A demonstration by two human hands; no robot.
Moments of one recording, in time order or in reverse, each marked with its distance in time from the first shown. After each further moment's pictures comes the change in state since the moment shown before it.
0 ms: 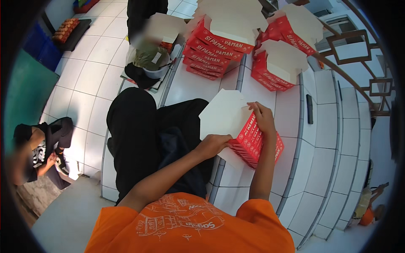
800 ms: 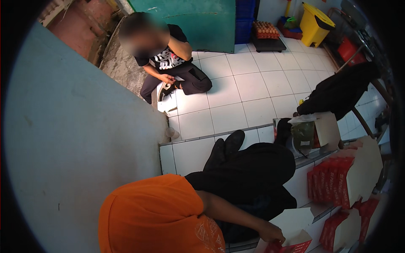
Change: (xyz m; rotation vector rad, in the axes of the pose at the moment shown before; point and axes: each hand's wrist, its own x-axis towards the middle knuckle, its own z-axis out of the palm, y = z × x) left_hand 0.030 -0.046 0.035 -0.172 -0.028 0.170; right_hand -0.113 -0.059 0.007 -0.189 -0.202 -0.074
